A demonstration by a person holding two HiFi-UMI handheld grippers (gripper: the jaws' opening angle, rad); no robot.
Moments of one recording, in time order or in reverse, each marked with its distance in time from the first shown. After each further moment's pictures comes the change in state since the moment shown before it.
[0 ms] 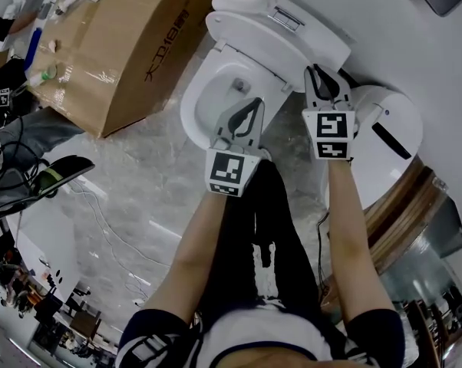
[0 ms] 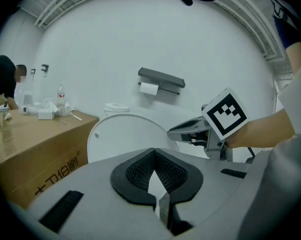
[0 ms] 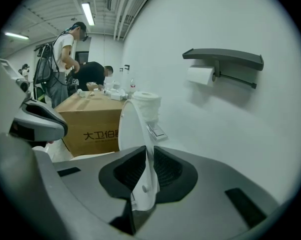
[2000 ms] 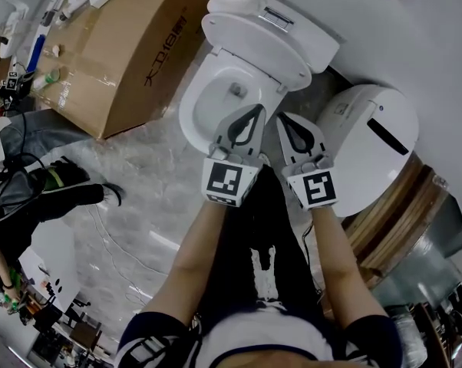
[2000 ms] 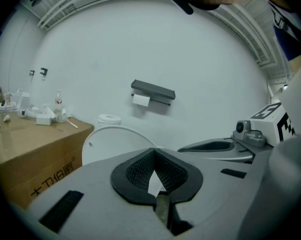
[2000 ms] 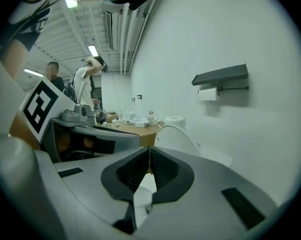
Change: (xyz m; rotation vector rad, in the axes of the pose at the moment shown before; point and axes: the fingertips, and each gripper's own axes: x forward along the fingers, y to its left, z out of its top) left arm -0.037 -0.039 0.028 0.003 -0.091 -0.041; right arm -0.119 0.102 0.023 0.138 -0.361 0.200
